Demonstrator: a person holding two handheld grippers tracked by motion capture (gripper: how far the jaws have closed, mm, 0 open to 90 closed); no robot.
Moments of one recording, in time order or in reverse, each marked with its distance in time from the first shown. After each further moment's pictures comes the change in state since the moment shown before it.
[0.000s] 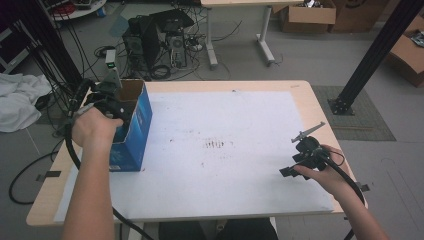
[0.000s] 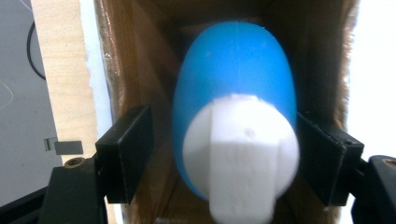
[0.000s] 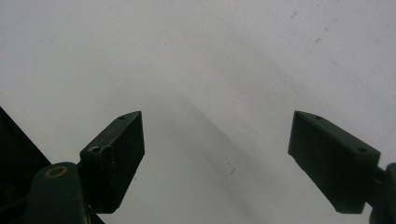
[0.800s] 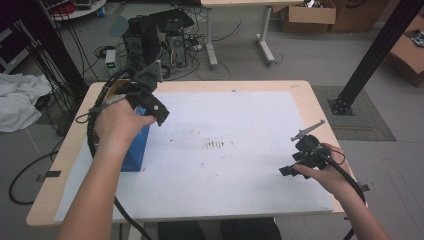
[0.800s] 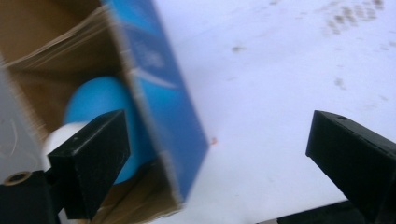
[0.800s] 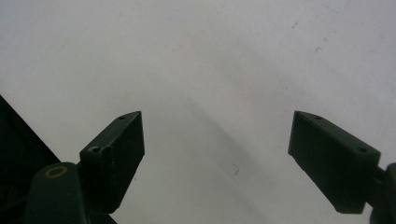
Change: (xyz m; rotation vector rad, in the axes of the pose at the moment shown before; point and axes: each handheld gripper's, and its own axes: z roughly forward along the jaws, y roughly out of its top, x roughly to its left) left arm -0.099 -0.008 -0.054 -0.071 -0.040 0.348; right arm 0.007 0.005 -0.009 -0.004 -0.008 -0.008
